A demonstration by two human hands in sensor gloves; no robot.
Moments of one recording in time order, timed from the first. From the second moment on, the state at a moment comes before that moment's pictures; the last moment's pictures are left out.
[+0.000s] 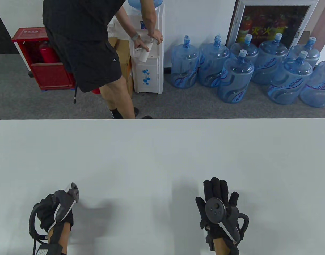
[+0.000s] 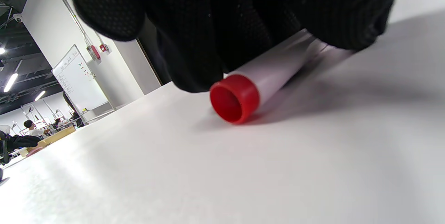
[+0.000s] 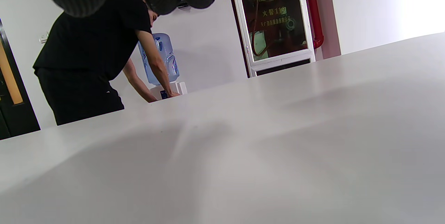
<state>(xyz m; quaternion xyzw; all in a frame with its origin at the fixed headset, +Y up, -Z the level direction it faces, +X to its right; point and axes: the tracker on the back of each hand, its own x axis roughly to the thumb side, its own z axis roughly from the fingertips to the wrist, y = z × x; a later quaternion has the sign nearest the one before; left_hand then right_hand) -0.354 -0.758 -0.322 -0.07 0.26 -0.21 0.94 0.152 -0.739 -0.275 -0.07 -0.08 0.99 0.13</state>
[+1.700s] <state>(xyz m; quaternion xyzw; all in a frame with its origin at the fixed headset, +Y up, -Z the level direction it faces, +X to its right) -0.226 -0.736 -0.292 0.10 0.00 -0.14 0.98 0.118 -0.741 -0.277 -0.01 -0.07 0.99 0.11</state>
